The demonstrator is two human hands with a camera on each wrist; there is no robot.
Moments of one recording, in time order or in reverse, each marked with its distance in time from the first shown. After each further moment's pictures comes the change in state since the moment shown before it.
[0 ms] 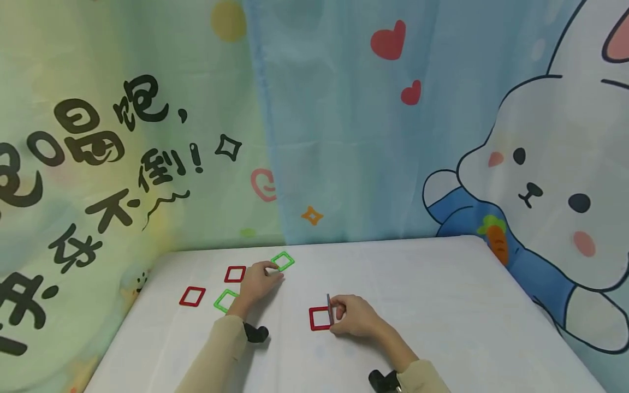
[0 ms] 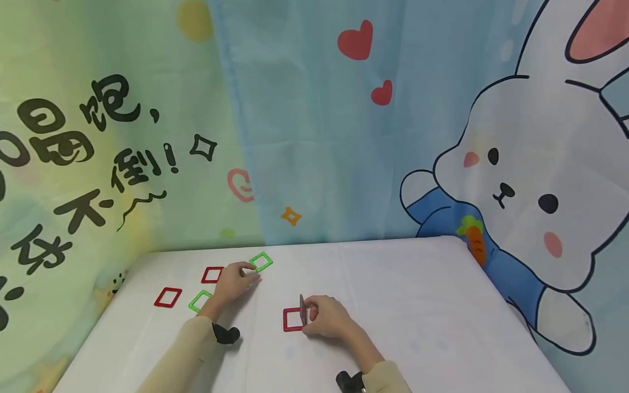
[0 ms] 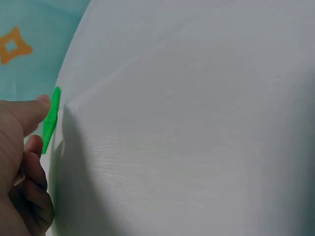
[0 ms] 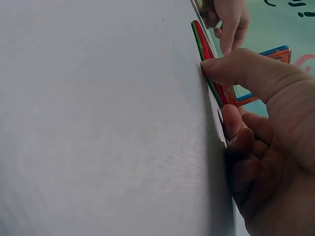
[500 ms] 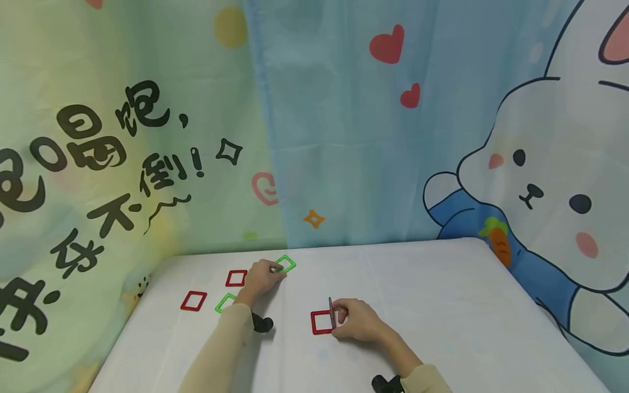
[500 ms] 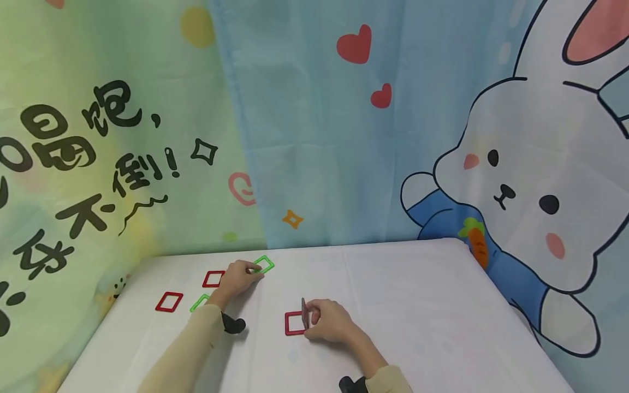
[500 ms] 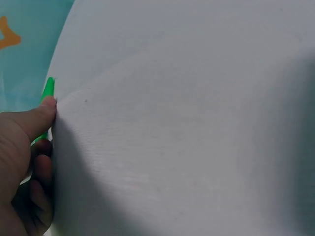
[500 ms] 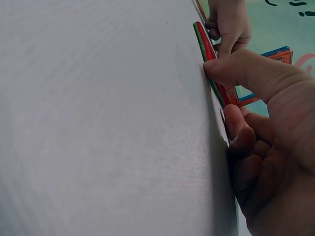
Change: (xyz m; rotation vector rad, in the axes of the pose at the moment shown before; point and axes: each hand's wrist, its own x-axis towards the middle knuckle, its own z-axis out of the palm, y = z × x) left_hand 0.028 0.002 -0.004 0.132 -0.100 -0.014; right_hand 0.001 -0.002 0.000 0.020 0.001 0.018
